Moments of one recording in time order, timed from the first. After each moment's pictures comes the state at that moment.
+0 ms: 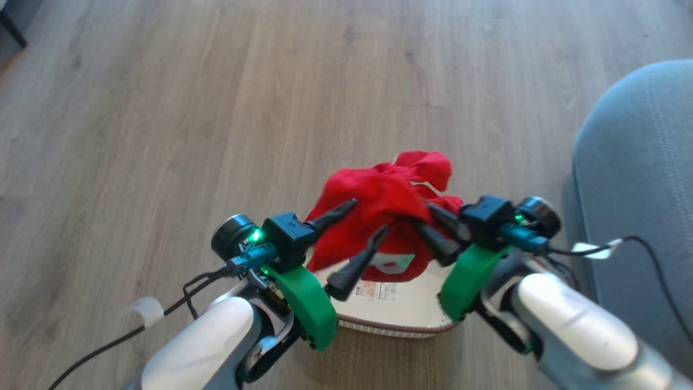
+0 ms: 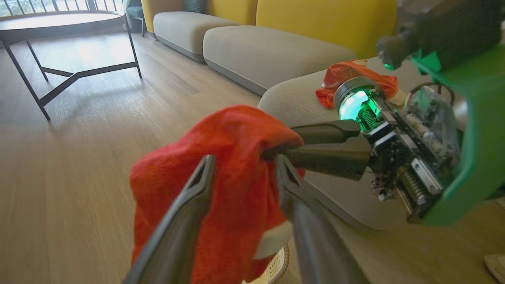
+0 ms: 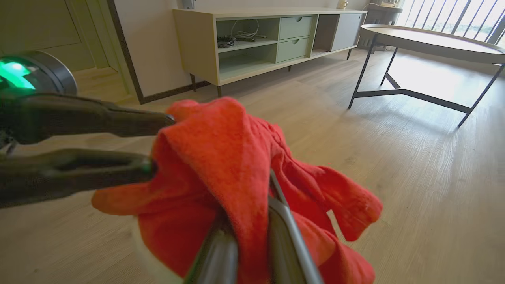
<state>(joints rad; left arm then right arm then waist) -0.39 0.29 -0.82 0.04 -0.53 -0.09 -0.02 -0.48 -0.33 0.81 0.17 0.51 0.13 -0.11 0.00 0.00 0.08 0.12</state>
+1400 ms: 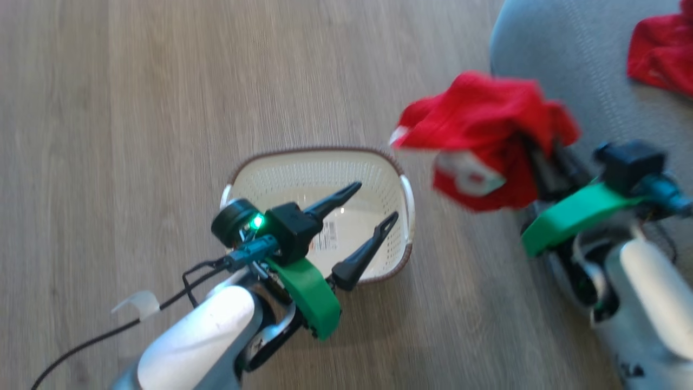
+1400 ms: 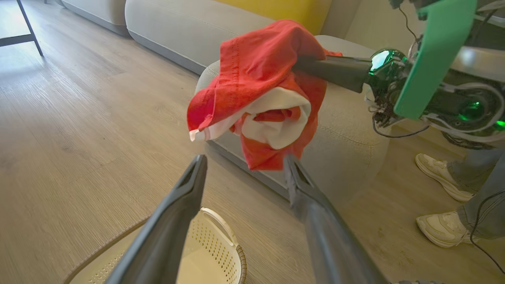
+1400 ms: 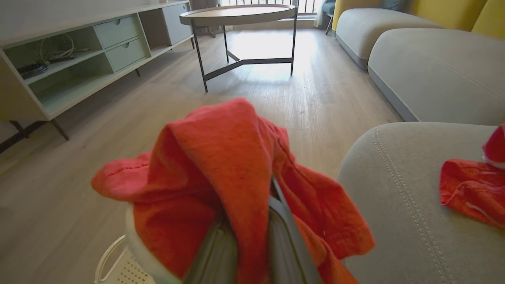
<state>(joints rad) -0.43 0.30 -0.84 0.00 -0.52 -0.07 -0.04 -0.34 -0.29 0.31 0.06 0.43 0.13 -0.06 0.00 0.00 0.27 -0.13</state>
